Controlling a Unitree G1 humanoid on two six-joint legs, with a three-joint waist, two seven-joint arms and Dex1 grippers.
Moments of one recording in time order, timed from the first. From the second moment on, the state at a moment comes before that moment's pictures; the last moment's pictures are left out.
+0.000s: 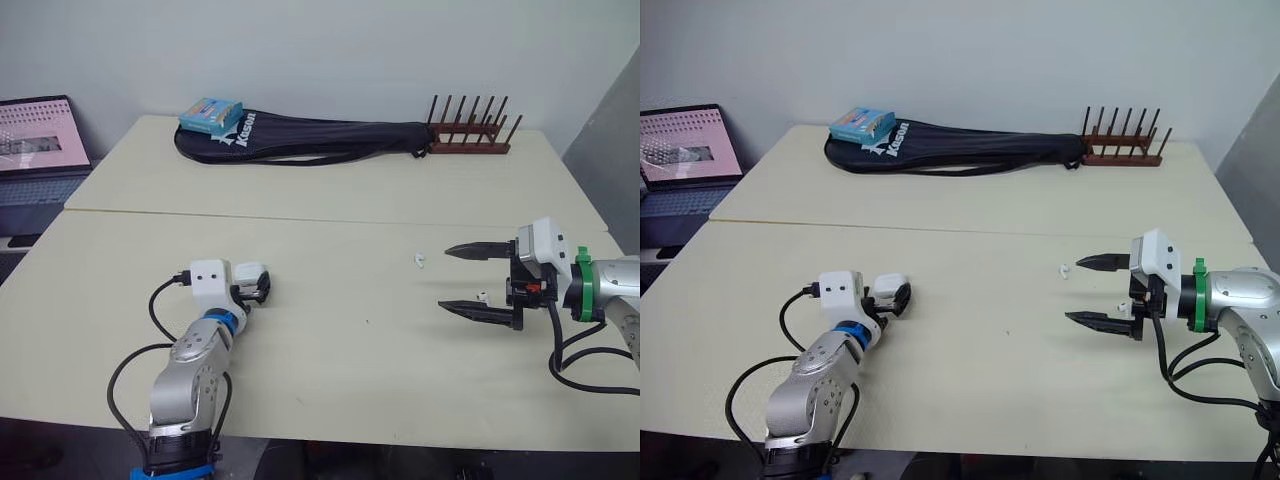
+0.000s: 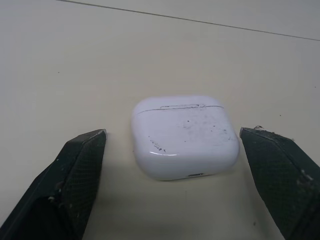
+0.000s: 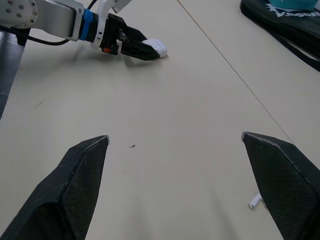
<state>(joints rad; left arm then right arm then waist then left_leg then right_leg) -0.13 0.15 0.18 -0.22 -0.24 0.61 -0.10 -0.26 -0.91 -0.13 -0.33 0.55 0.44 1.16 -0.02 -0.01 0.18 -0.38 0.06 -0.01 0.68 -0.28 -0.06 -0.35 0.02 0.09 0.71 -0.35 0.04</state>
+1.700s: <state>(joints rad) -0.18 0.40 -0.29 -0.07 -0.15 -0.33 -0.97 -0.40 -0.57 -0.01 -0.37 1.01 1.36 0.65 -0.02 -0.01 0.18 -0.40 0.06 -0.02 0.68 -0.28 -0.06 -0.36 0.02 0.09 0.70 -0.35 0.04</state>
